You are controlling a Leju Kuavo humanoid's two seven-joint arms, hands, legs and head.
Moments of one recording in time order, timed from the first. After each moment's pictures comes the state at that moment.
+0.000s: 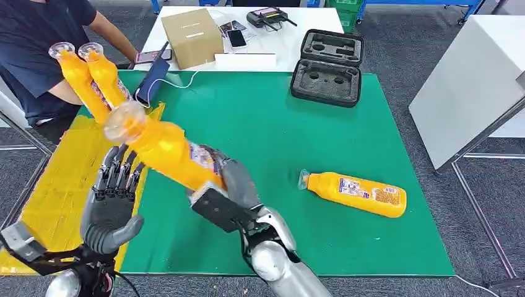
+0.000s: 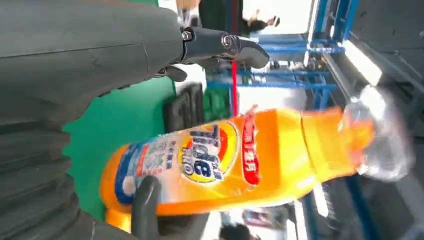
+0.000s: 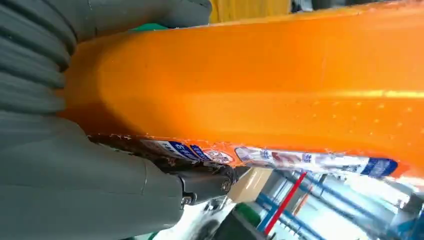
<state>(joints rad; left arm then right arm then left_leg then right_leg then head) 0.08 -0.08 -0.01 -1.84 0.14 -0.40 -0.30 -0.26 0.31 0.65 -1.36 0.53 -0.16 0.00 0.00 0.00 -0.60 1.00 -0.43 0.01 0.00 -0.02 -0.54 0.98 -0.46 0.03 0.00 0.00</state>
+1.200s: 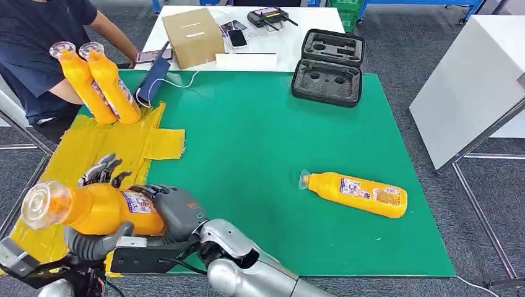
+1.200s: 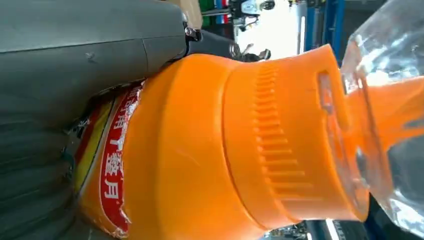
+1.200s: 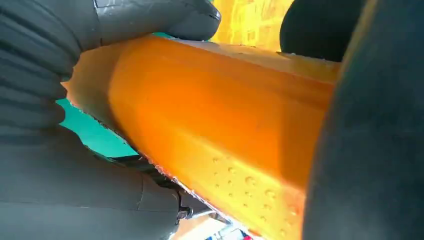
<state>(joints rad) 0.13 -0.07 0.04 -1.86 0.05 -0.37 -0.36 -0.46 0.36 1.05 -1.09 0.57 -0.14 0.05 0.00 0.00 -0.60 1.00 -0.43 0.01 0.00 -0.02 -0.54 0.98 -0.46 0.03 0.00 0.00</state>
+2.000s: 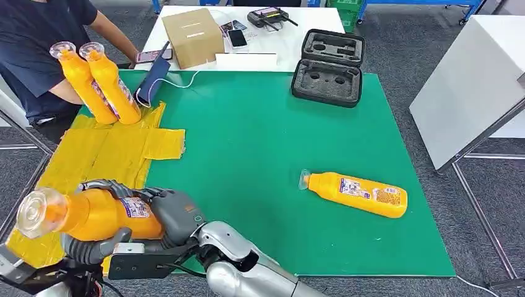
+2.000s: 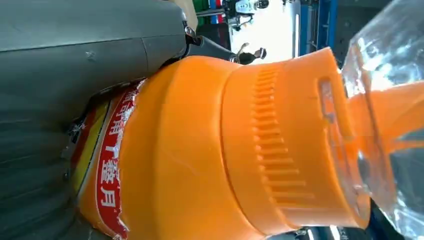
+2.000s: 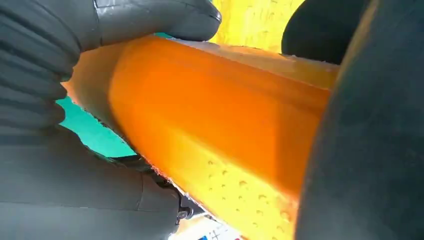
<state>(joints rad) 0.14 -0.07 0.07 -1.87 0.01 -0.38 -0.40 -0.43 0.36 1.03 -1.09 0.61 -0.13 0.04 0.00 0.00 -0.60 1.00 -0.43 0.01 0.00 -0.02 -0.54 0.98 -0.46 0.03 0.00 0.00</state>
